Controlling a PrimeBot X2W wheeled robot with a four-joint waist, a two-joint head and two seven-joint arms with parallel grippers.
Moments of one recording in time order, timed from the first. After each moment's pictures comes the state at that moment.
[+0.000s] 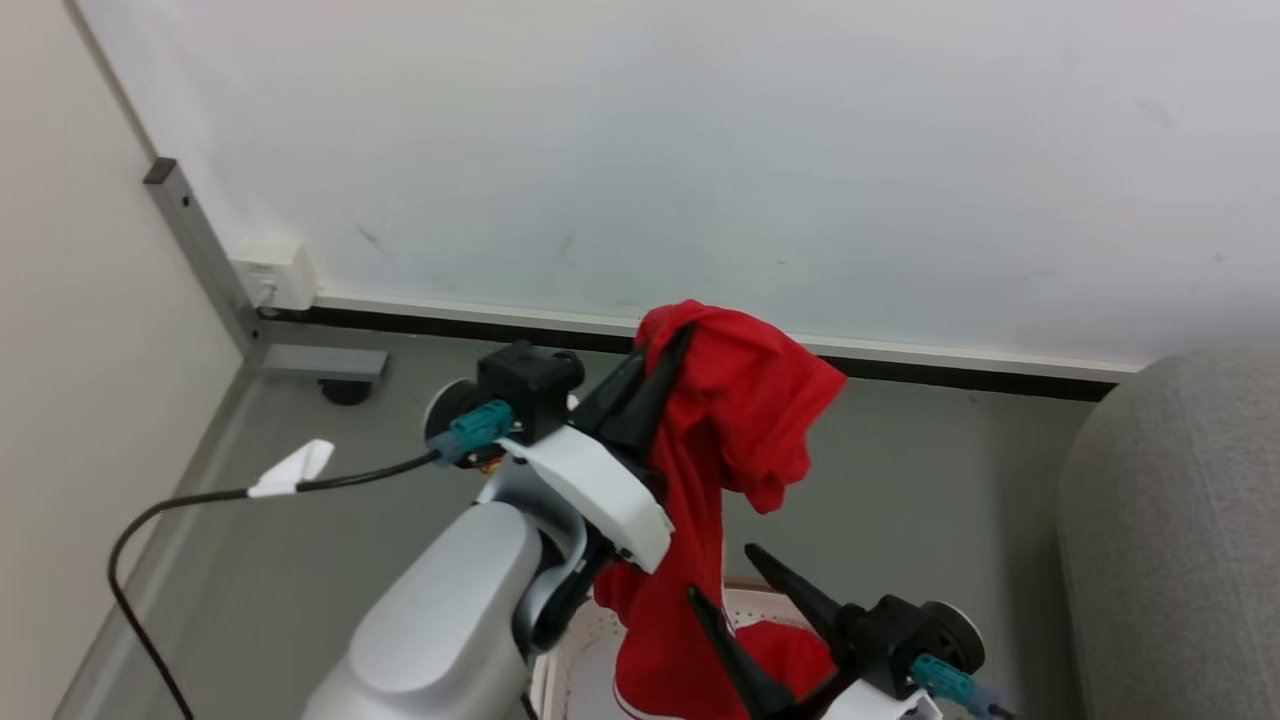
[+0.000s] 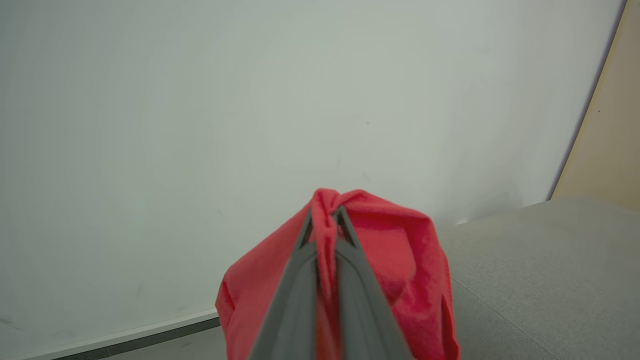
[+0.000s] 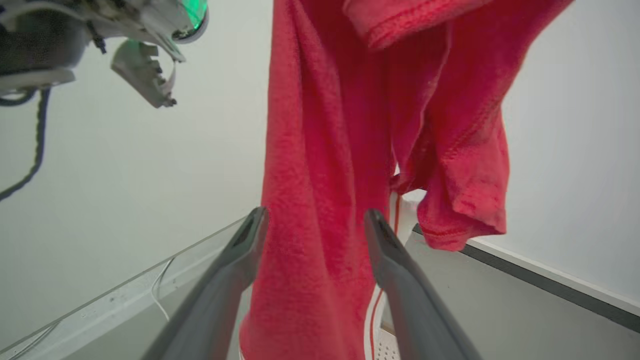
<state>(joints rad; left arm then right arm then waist) -0.67 0.12 -0.63 0.42 -0.50 -0.08 -0.19 -0.32 -0.05 0.67 0.44 0.43 0.13 -0.26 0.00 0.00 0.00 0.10</state>
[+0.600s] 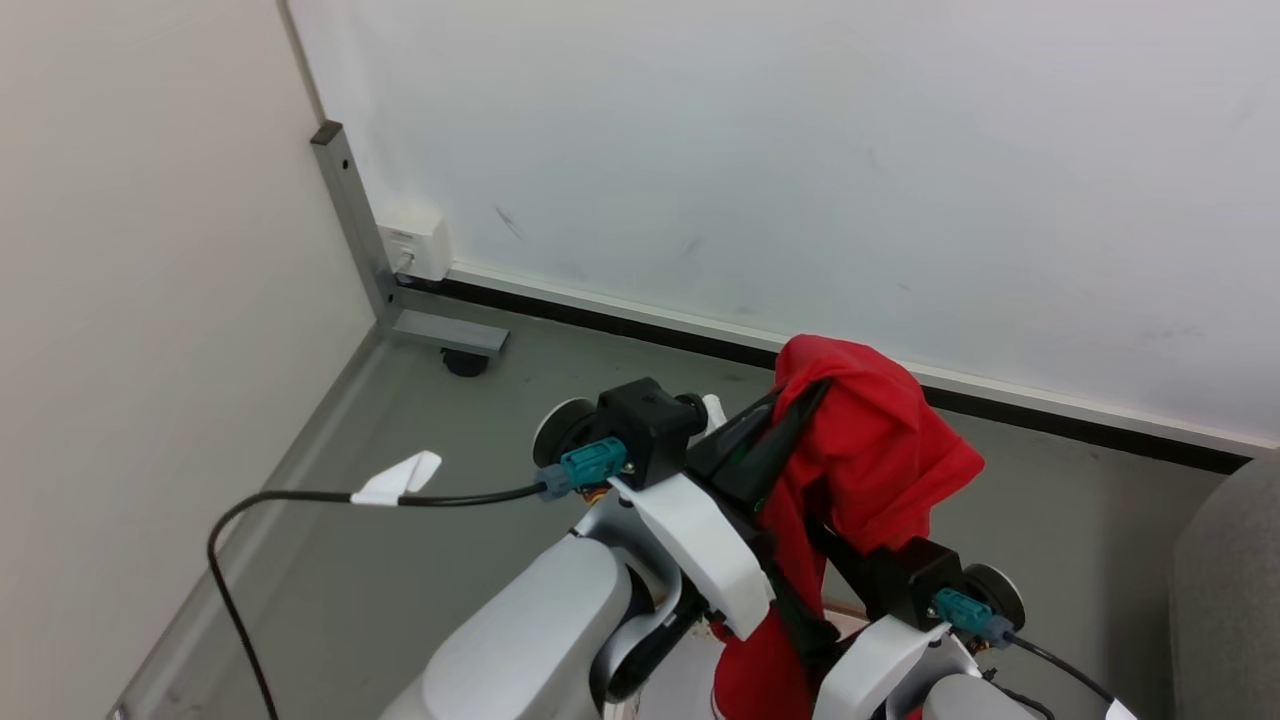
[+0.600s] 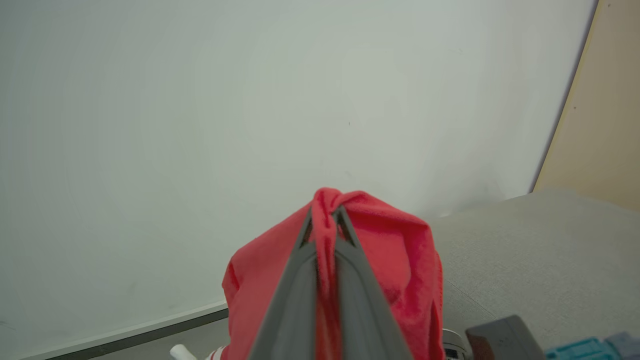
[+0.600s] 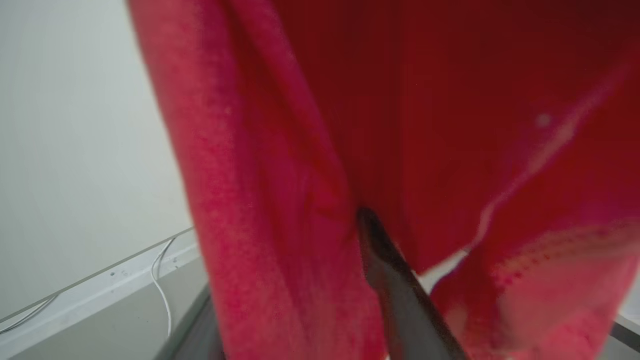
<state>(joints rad) -0.66 0.06 -0.77 0.32 -0.52 -0.09 -0.15 -0.47 -0.05 0.69 0.68 0.49 0.13 -0.26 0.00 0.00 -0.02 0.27</state>
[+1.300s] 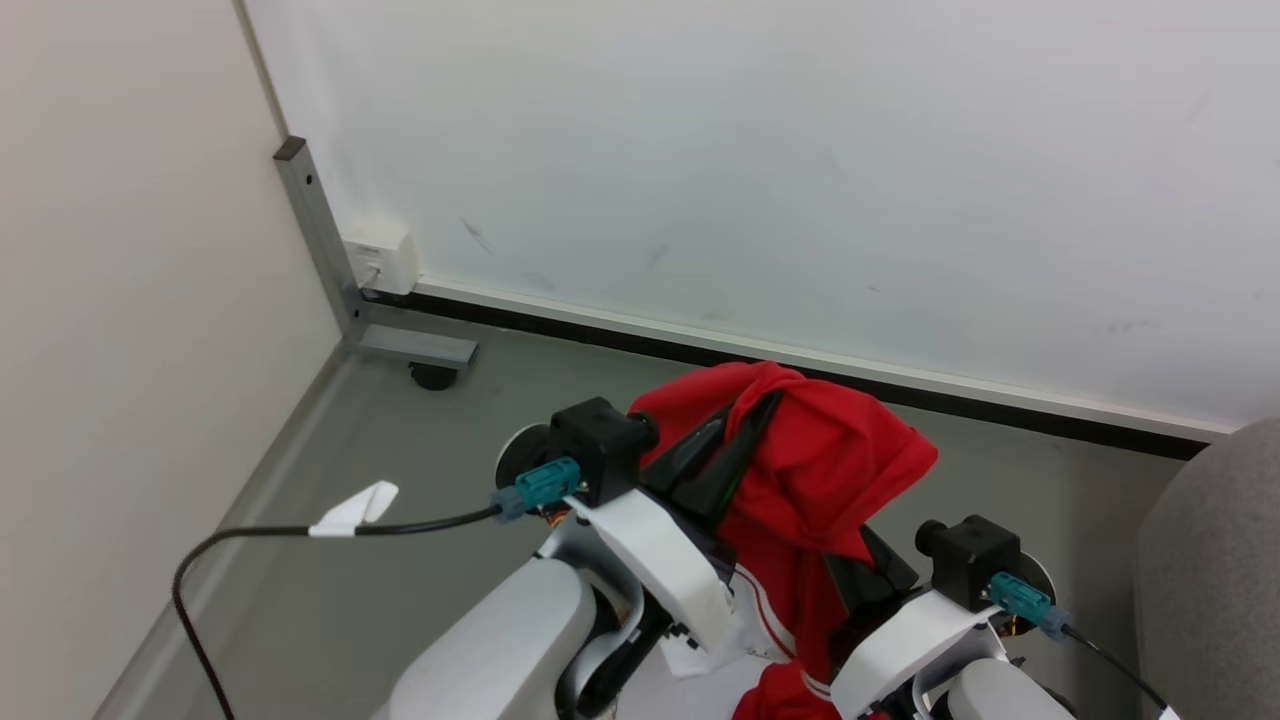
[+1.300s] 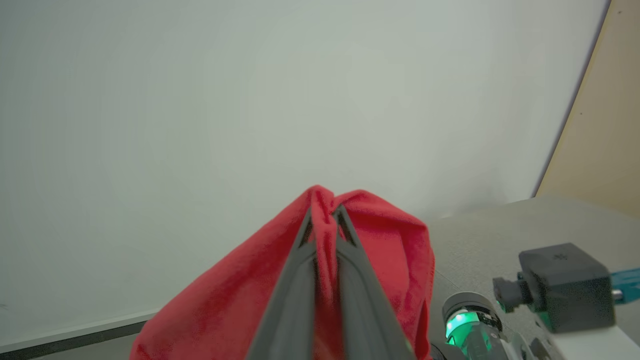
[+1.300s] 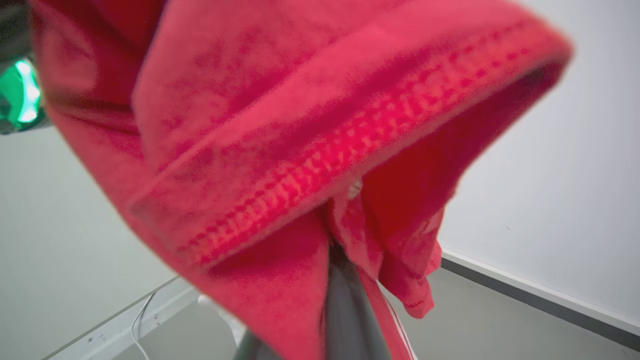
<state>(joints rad) -0.62 0.11 -0.76 0.31 -0.54 -0.07 -0.16 -0.44 -0.05 0.57 0.59 0.49 0.13 -0.26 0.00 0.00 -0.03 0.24</state>
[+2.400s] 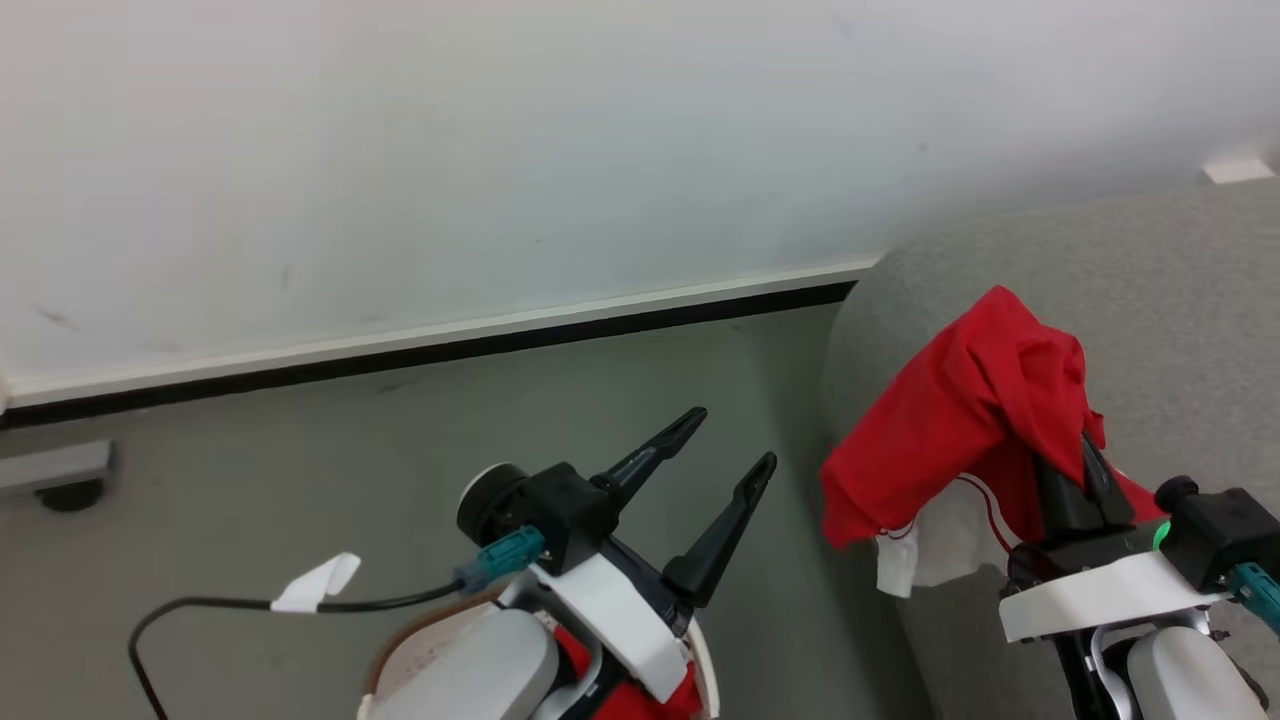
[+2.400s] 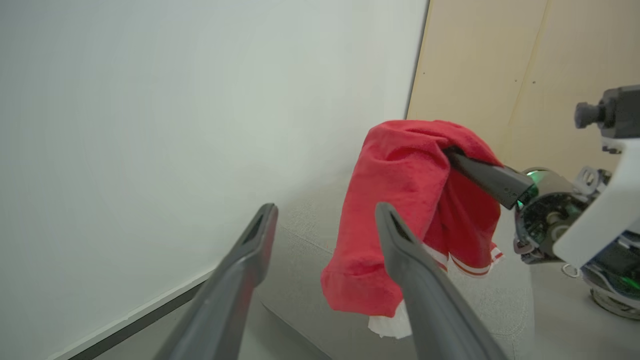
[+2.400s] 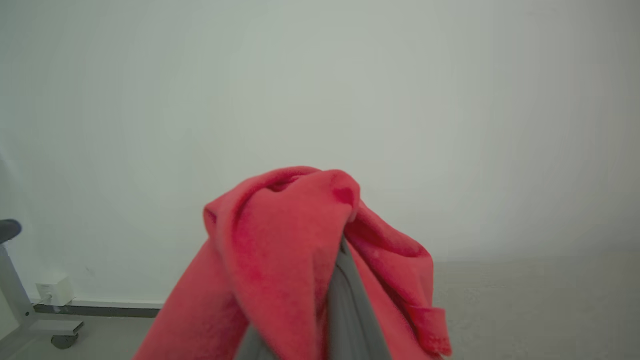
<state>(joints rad) -0.54 0.19 -0.79 0.25 -0.49 -0.07 -0.26 -0.31 -0.10 0.14 0.26 0.31 0.13 -0.26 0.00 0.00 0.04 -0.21</state>
